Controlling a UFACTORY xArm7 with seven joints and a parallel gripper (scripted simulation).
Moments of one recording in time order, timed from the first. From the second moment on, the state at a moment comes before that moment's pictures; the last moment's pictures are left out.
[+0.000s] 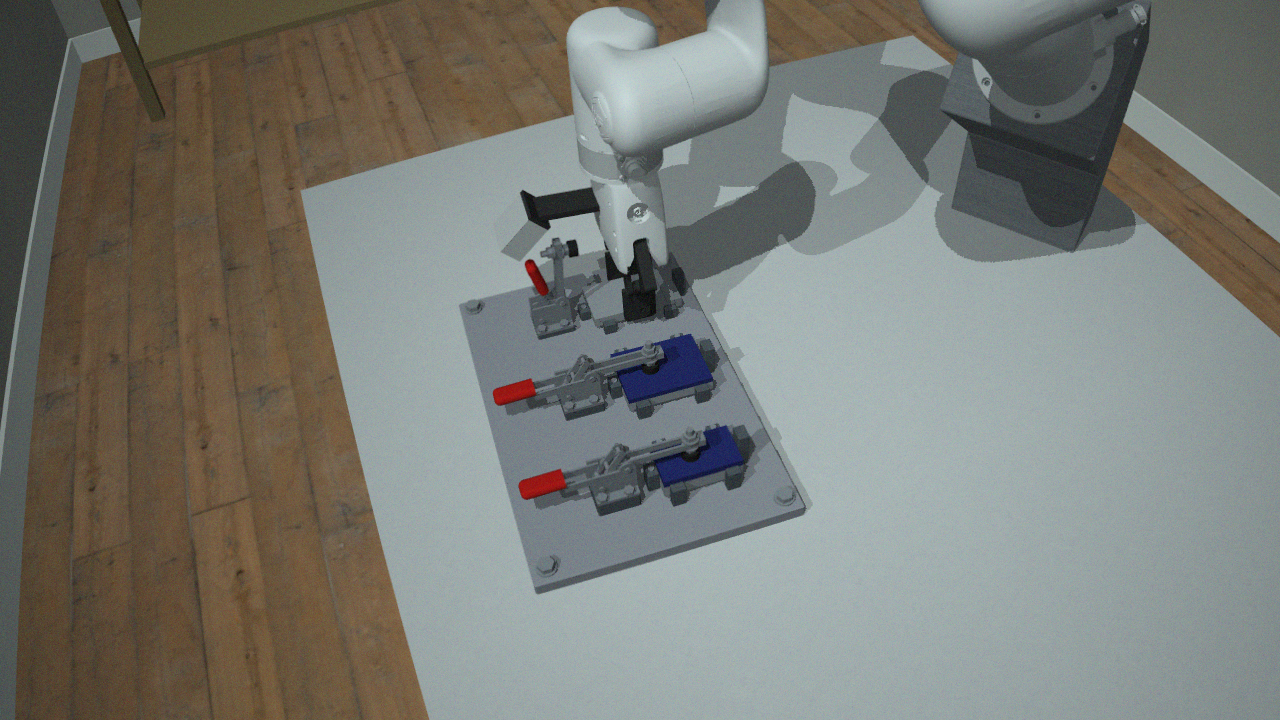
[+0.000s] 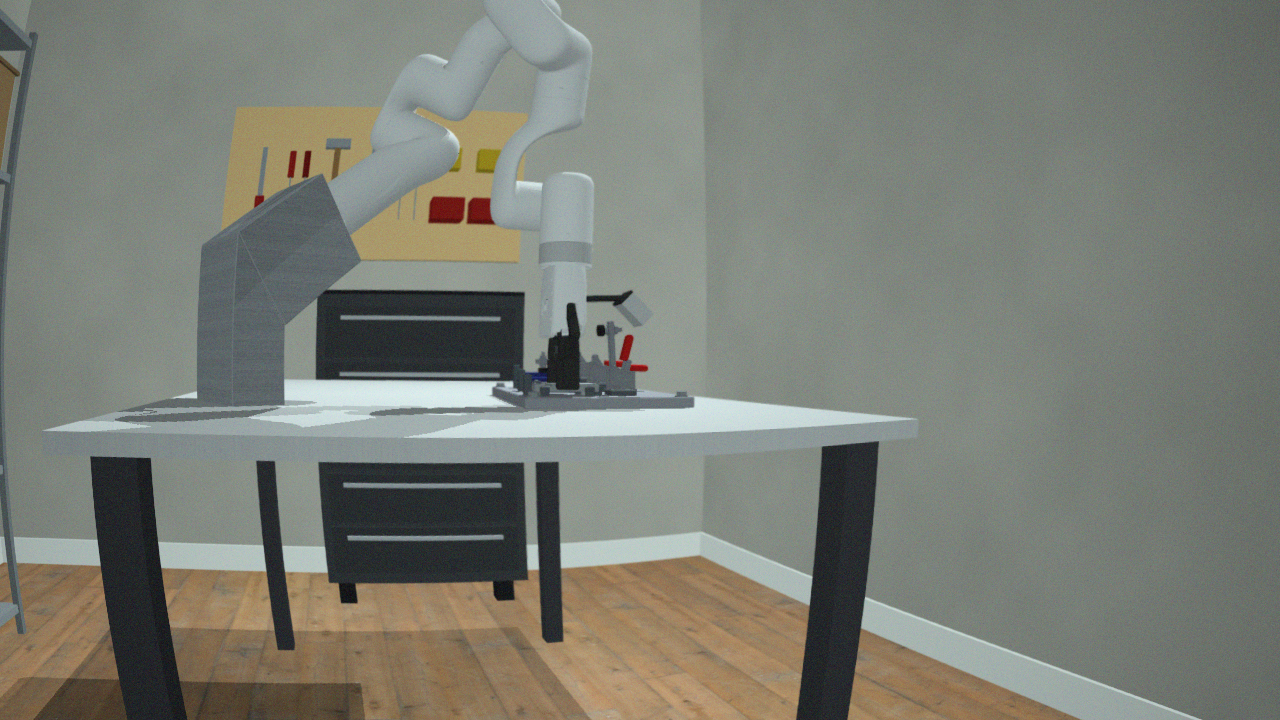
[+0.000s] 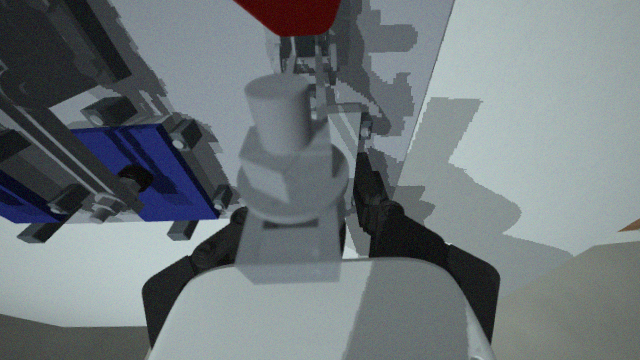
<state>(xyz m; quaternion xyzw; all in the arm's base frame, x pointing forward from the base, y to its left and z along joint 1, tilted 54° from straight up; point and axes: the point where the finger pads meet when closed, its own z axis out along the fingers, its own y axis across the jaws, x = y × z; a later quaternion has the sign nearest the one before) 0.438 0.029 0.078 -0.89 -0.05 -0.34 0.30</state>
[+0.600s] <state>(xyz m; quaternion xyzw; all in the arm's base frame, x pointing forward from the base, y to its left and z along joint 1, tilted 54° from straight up) 0.437 0.028 0.079 -0.89 -0.05 -0.34 0.30</state>
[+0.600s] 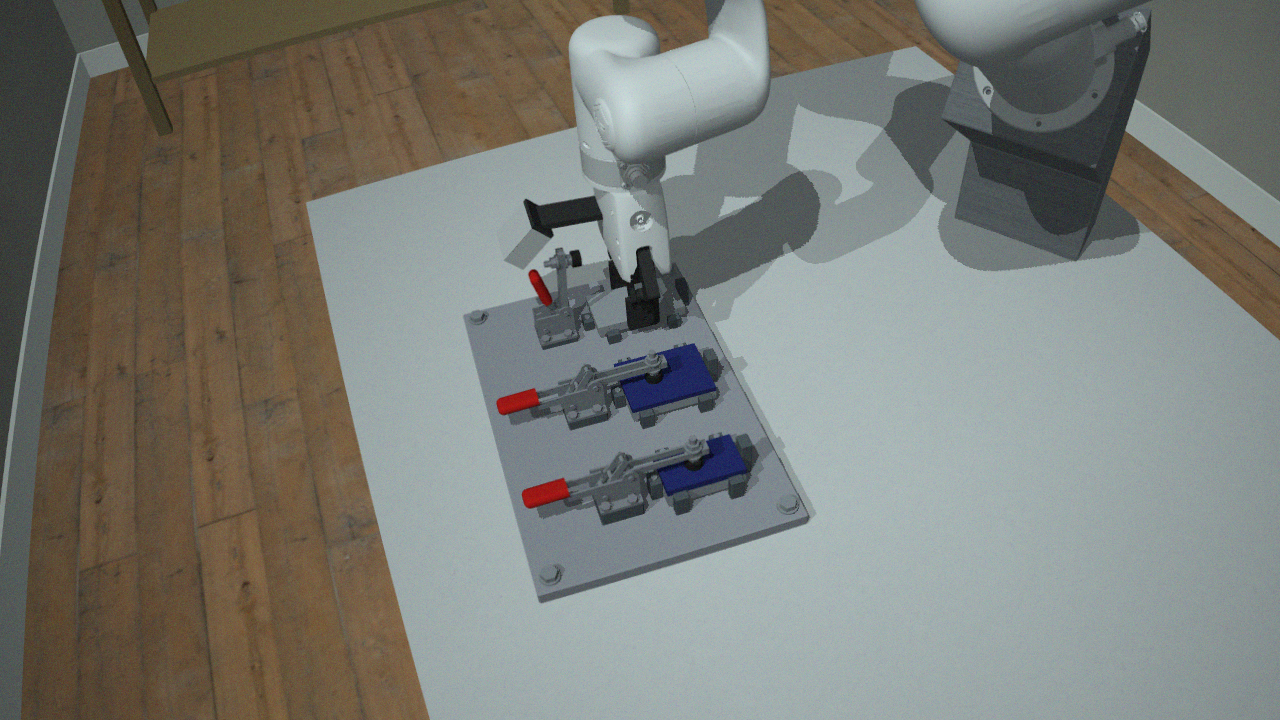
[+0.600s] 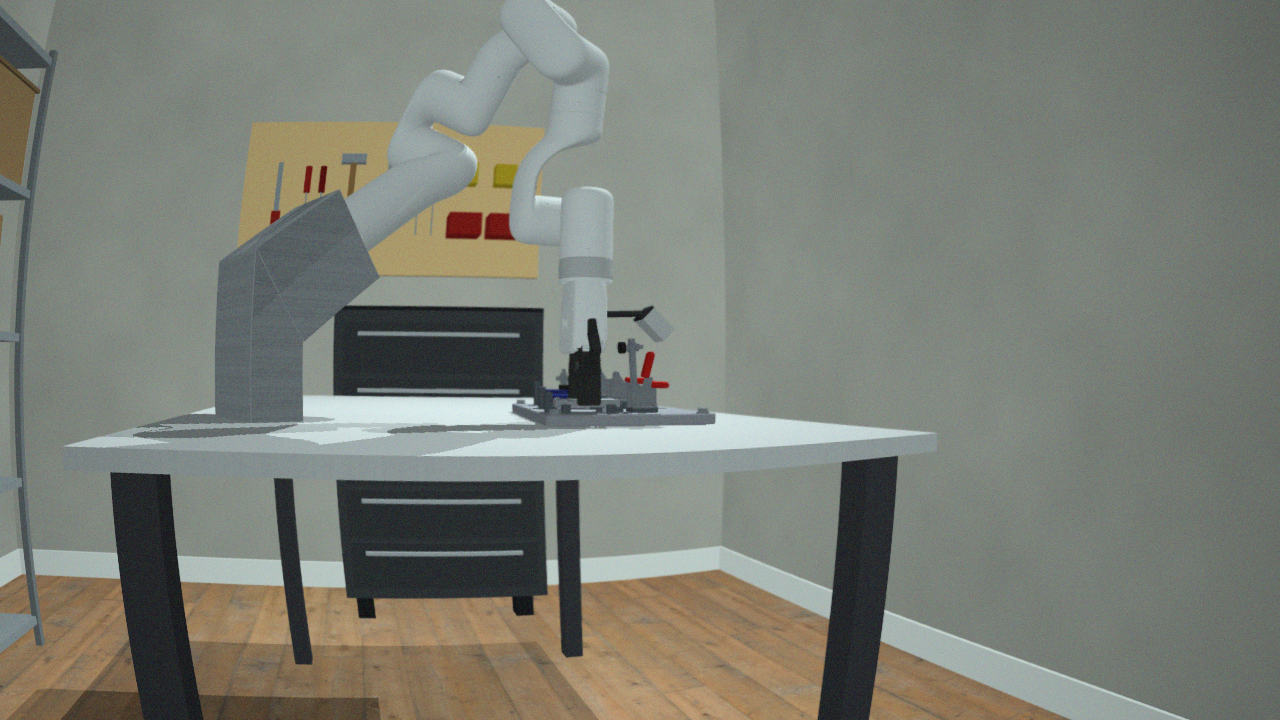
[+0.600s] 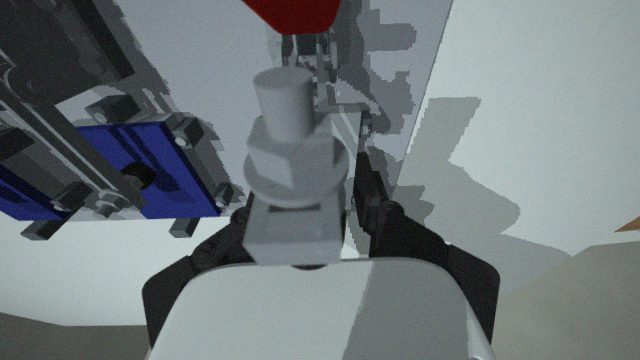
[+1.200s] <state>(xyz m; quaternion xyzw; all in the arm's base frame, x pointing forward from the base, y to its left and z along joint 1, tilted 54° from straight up) 0.429 0.020 0.087 -0.89 -0.05 -0.34 0.30</state>
